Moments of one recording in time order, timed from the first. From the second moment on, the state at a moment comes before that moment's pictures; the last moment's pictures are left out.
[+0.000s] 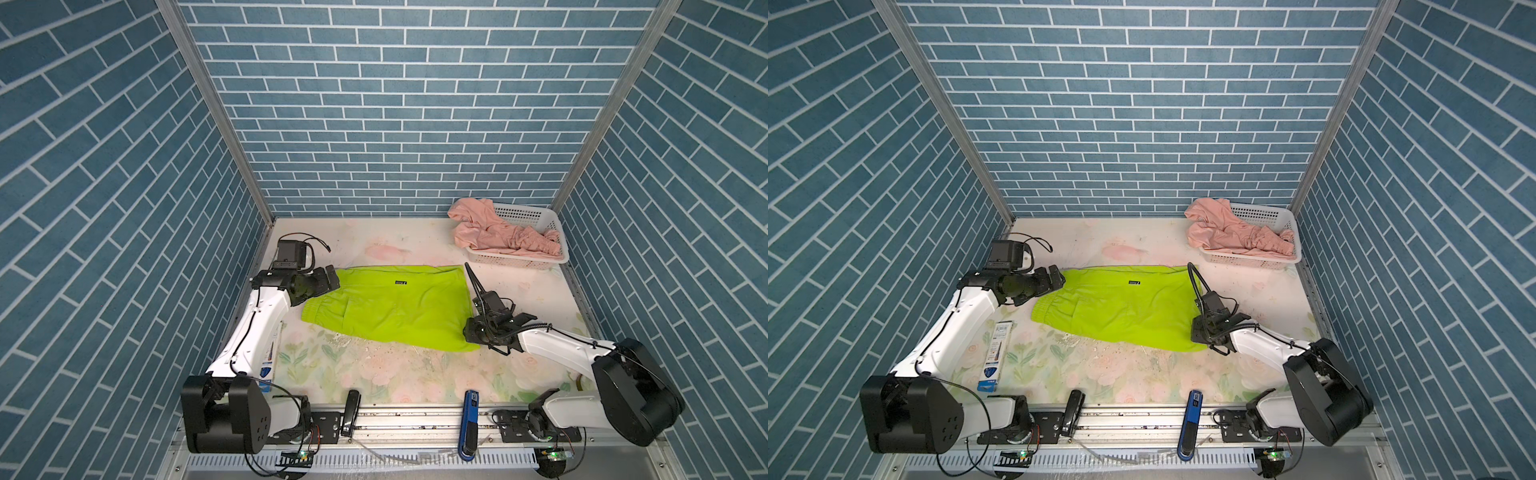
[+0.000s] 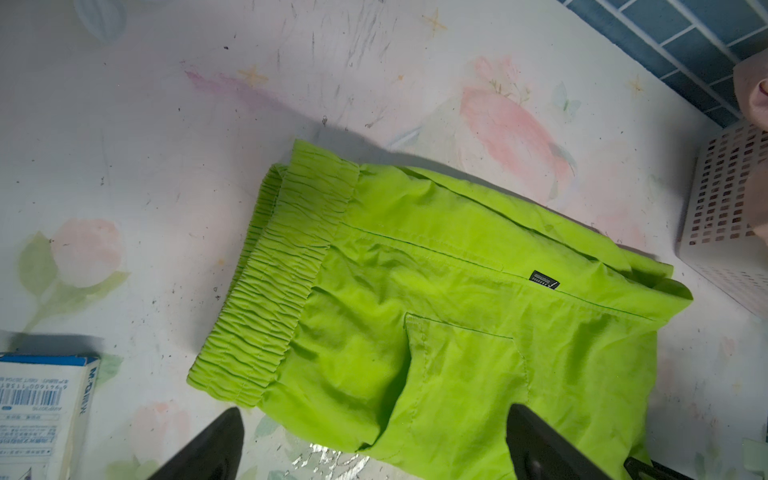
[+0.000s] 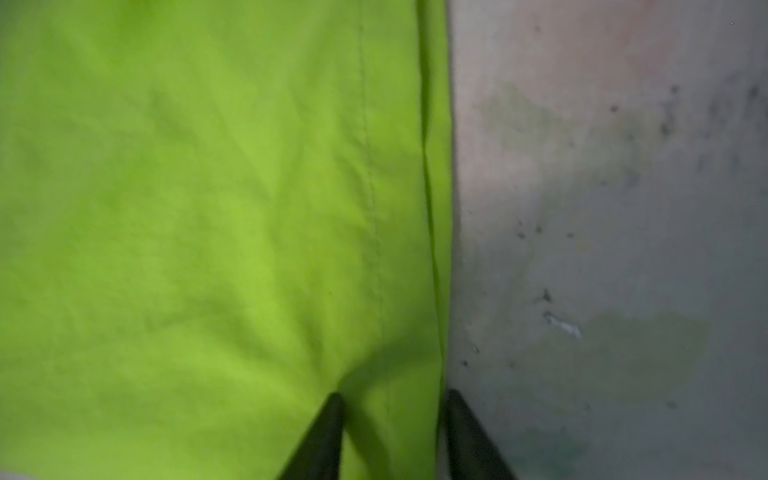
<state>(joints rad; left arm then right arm) -0.03 1.28 1.05 -0.77 0.18 -0.41 0.58 1.36 0.58 -0.31 -0.02 0.61</state>
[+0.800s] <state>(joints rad) 0.05 1.26 1.14 -0.88 0.17 -0.35 0.35 0.90 0.65 -0.63 0.12 0.46</state>
